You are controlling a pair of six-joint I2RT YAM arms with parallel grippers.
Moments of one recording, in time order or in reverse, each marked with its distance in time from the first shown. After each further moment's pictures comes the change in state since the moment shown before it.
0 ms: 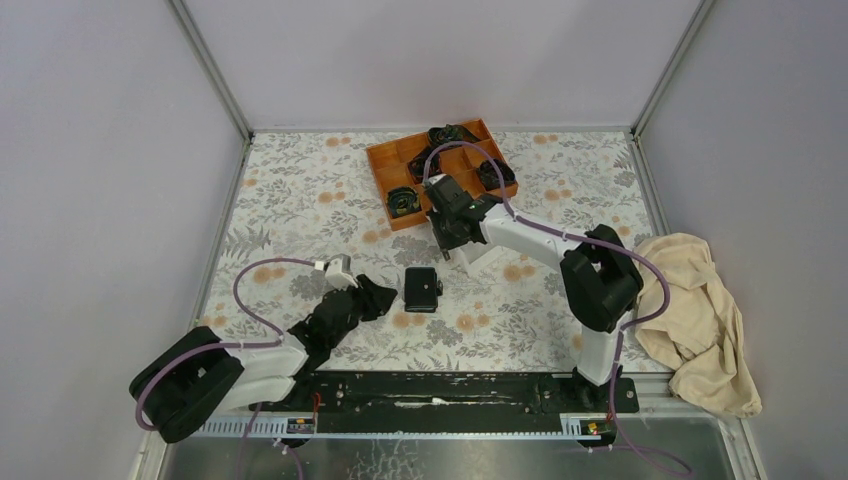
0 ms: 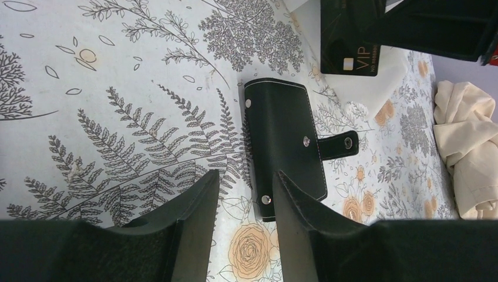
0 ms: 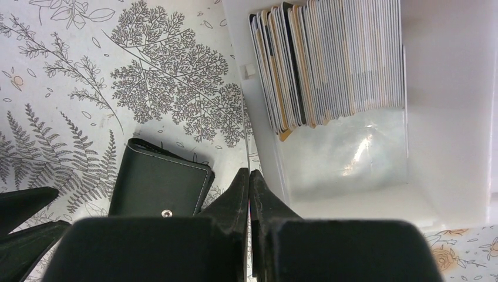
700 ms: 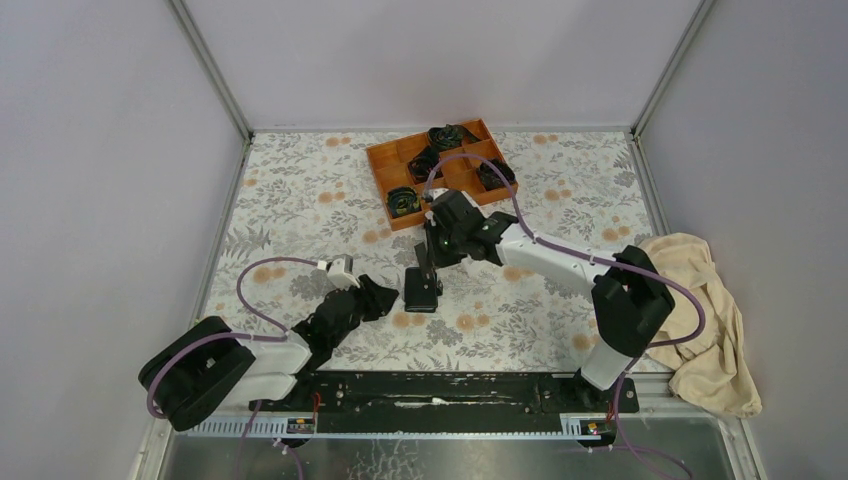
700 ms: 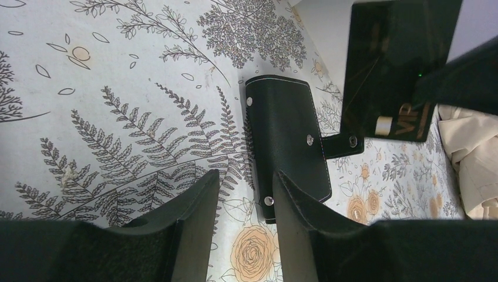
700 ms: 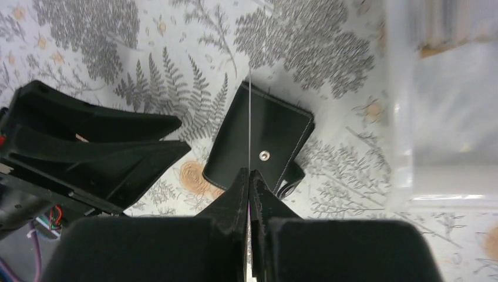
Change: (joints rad) left arm 0.000 0.085 0.000 0.074 0.009 0.007; right arm 0.059 -0.196 -0.157 0.099 -0.199 0.149
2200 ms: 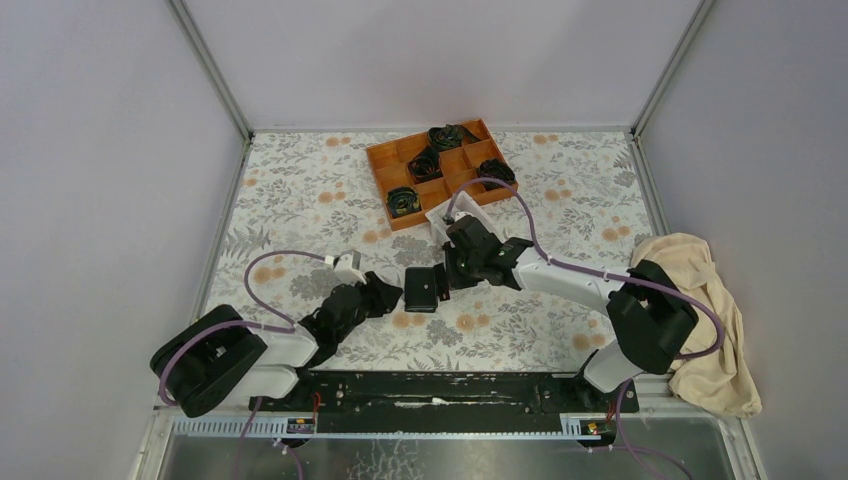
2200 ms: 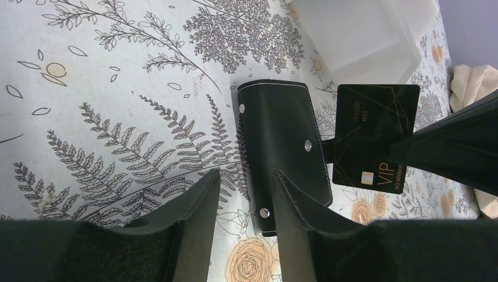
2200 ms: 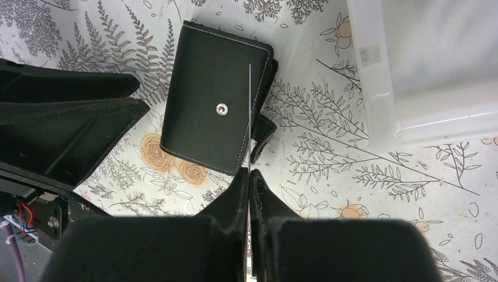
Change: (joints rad) left arm 0.000 0.084 0.048 0.021 0.016 0.039; right arm 0.019 -0.126 -0.286 0.106 0.043 0.112
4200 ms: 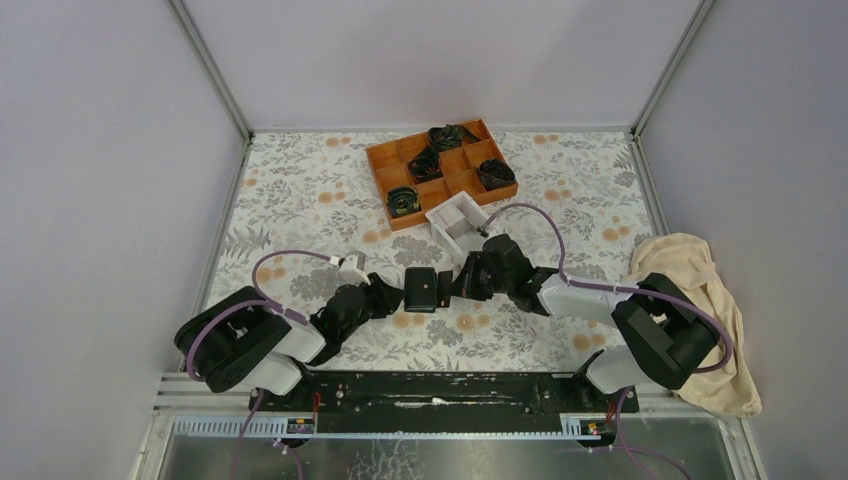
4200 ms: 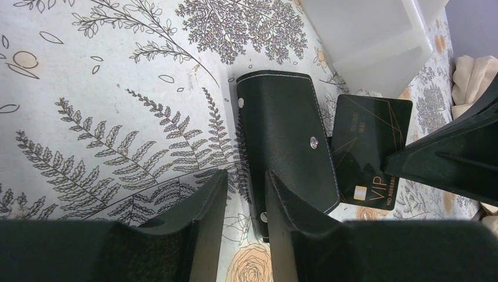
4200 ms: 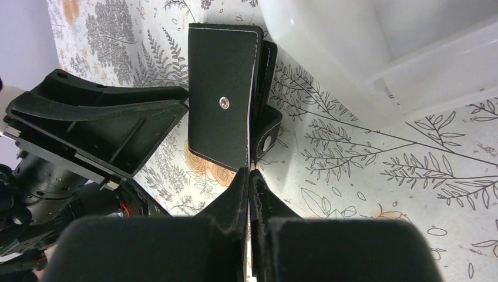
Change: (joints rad) left arm 0.000 0.160 0.008 0.142 0.029 -0.012; right arm -0.110 -0.108 -0.378 0.492 -0.198 0.290
